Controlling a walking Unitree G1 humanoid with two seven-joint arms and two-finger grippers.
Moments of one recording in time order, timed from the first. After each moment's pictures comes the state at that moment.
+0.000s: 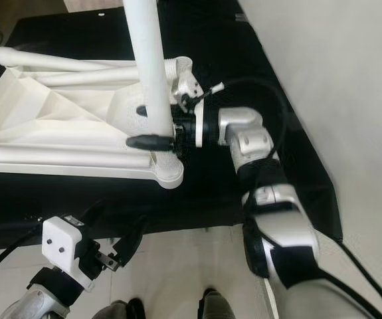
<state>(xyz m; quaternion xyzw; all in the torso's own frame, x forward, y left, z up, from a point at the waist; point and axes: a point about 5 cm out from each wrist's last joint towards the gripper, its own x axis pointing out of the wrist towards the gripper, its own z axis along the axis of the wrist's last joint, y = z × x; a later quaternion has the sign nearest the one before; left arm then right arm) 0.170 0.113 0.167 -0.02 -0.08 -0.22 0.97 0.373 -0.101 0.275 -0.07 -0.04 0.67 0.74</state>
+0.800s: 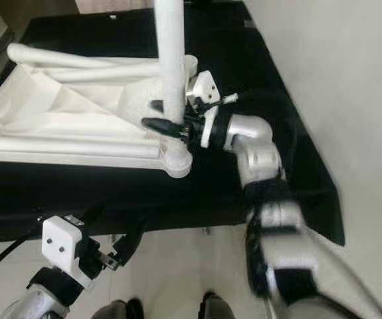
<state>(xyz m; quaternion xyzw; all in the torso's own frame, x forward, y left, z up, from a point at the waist) 0.171 0.114 0.169 -0.02 -0.08 -0.22 0.97 0.332 -0.100 0.226 -0.03 -0.10 0.29 0.95</state>
